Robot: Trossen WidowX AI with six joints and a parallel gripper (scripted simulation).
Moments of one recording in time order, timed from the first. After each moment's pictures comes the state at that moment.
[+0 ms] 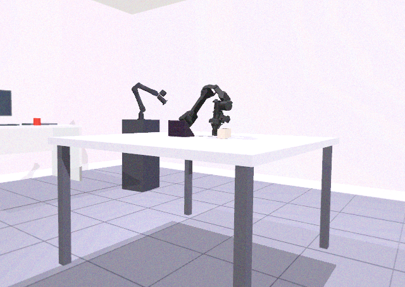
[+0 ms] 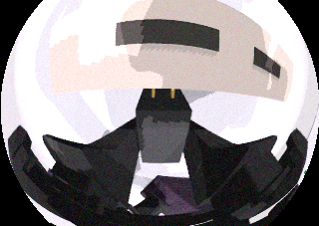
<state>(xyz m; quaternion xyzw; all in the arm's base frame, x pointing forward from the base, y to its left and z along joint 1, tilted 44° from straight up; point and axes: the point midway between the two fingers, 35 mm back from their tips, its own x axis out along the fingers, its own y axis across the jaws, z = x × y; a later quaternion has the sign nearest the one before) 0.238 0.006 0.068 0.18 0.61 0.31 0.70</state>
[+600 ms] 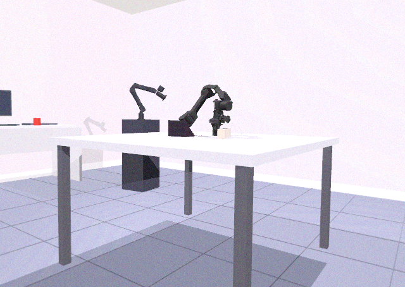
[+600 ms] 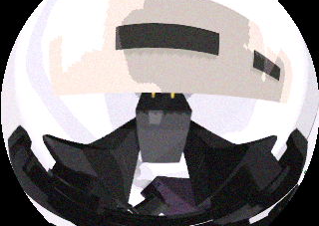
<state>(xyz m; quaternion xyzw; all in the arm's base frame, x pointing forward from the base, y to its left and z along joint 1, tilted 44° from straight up) 0.239 0.006 0.068 0.18 0.61 0.31 0.70</state>
